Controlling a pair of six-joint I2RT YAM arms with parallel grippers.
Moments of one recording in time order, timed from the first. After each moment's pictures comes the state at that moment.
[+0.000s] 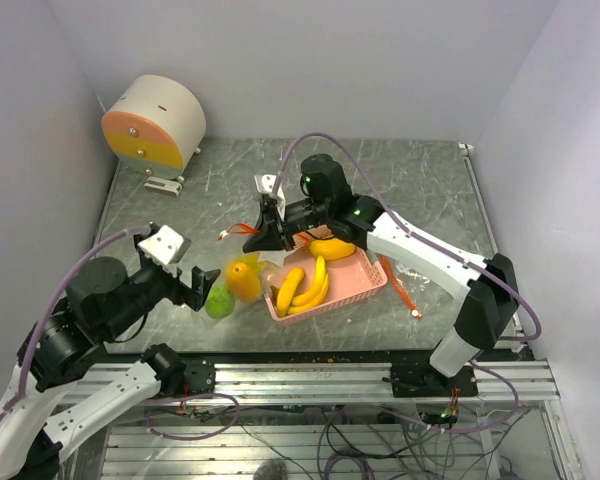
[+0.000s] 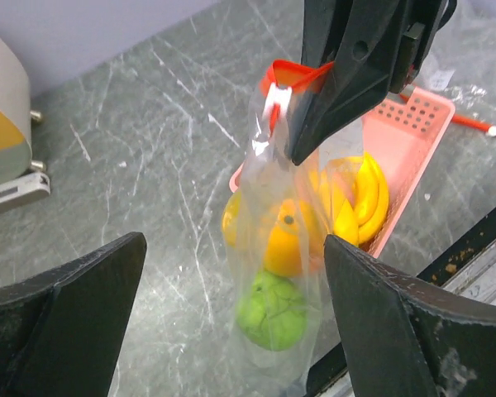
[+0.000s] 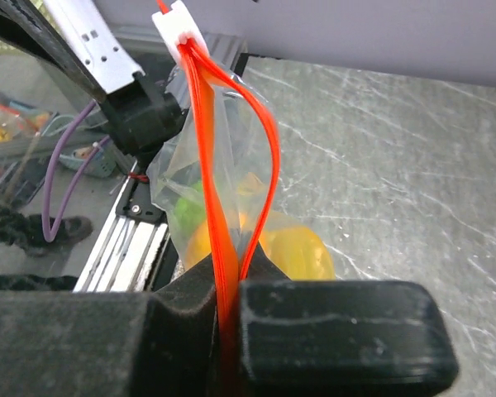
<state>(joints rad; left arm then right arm) -0.75 0.52 1.09 -0.84 -0.15 0.04 0.85 1.66 1.46 -0.19 -0.97 -0.30</state>
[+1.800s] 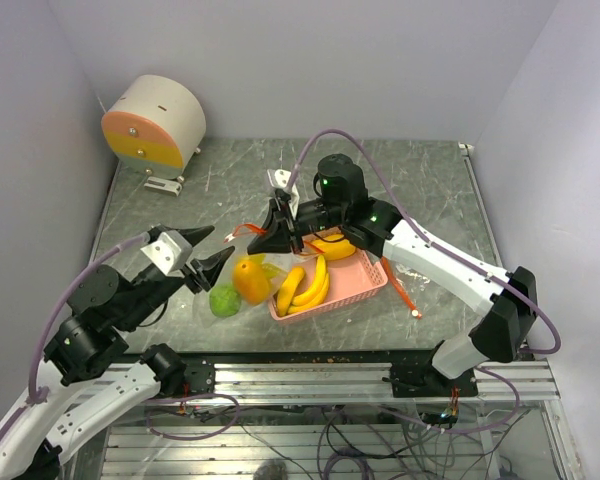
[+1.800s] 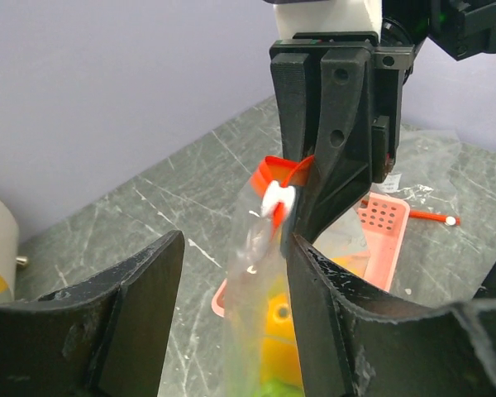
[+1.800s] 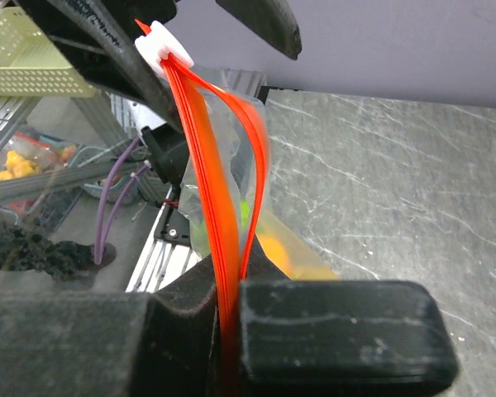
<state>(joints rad) -0.75 0.45 0.90 -0.35 0.00 0.12 0.85 1.54 1.41 -0.12 -0.96 -0.13</state>
